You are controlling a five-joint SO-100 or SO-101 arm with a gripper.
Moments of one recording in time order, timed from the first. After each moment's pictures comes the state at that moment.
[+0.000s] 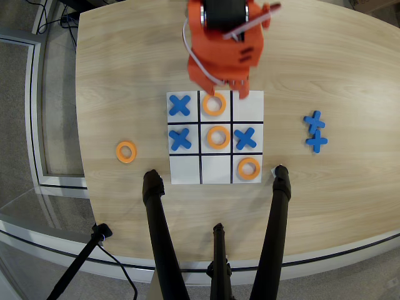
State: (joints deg) arm -1.1 146.4 136.6 75.9 -83.1
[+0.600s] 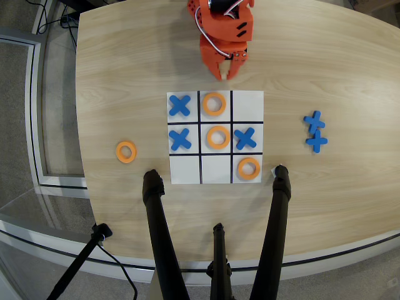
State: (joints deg) arm -5.5 190.1 180.3 71.1 -84.3
